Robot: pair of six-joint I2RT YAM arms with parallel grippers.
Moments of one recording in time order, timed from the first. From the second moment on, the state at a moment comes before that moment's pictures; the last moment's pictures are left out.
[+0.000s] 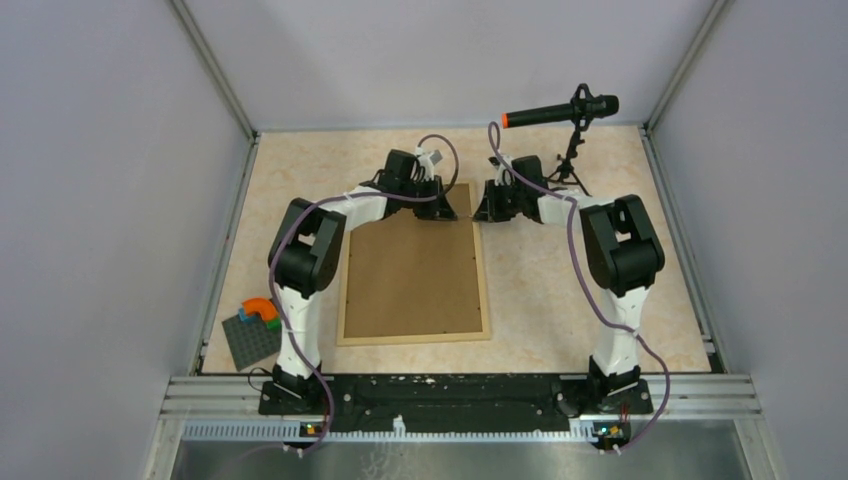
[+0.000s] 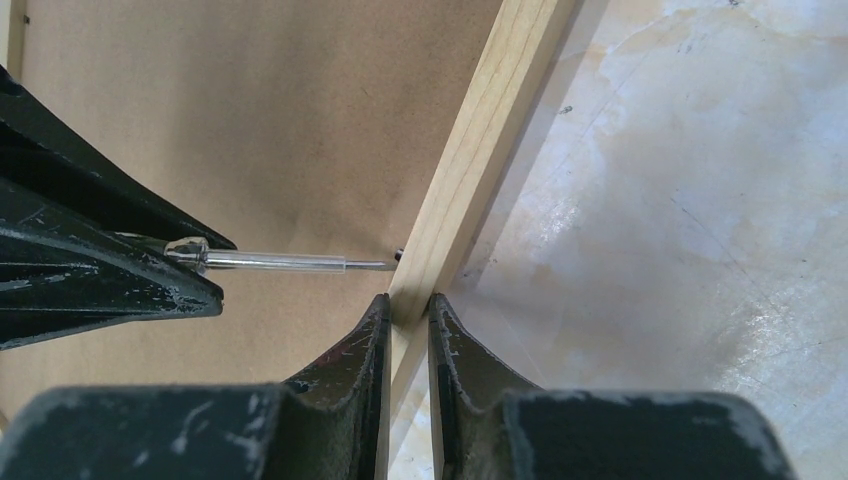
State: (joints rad) left arm -0.44 2.12 1.45 -0.06 0.63 -0.44; right arm 0.34 2.03 1.25 0.00 -0.46 0.23
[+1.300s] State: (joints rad) left arm -0.28 1.88 1.15 -0.14 0.85 -0.34; right arm 0.42 1.84 1.00 -0.05 -0.56 0.25
